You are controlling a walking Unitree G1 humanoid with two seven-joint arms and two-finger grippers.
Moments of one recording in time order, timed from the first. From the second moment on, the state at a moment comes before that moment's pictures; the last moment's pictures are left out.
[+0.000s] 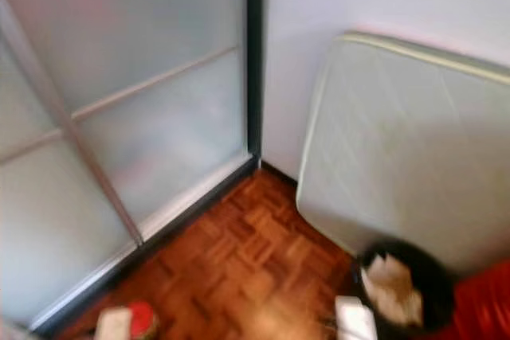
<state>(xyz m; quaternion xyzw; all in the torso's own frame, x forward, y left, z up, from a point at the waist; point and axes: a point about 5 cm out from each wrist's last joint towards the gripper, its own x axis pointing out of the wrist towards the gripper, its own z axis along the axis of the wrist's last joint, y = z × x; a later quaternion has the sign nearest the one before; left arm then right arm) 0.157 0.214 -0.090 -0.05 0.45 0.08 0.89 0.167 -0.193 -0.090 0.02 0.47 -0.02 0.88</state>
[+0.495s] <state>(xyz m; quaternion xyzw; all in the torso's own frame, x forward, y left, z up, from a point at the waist) 0.163 0.211 -0.088 -0.05 0.44 0.07 0.89 0.155 -0.201 -0.094 0.02 0.48 -0.04 0.88</state>
